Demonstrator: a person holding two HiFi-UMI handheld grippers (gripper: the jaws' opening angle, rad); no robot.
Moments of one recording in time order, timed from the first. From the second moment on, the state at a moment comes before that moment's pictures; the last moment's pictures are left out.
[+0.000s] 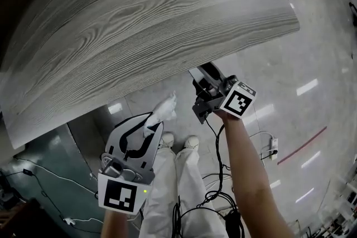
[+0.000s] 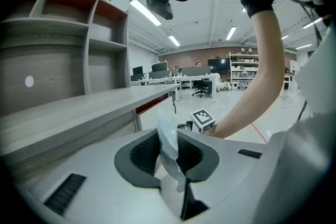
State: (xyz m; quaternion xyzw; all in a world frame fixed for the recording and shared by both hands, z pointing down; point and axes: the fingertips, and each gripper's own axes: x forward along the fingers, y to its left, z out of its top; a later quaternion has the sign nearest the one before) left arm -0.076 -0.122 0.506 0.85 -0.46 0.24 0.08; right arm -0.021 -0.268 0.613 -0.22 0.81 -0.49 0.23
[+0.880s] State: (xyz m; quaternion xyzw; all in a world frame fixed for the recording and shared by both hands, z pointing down) left arm -0.077 -0.120 0.506 0.86 -0.46 0.23 0.09; right arm -0.011 -0.262 0.615 -0.22 0.81 -0.49 0.26
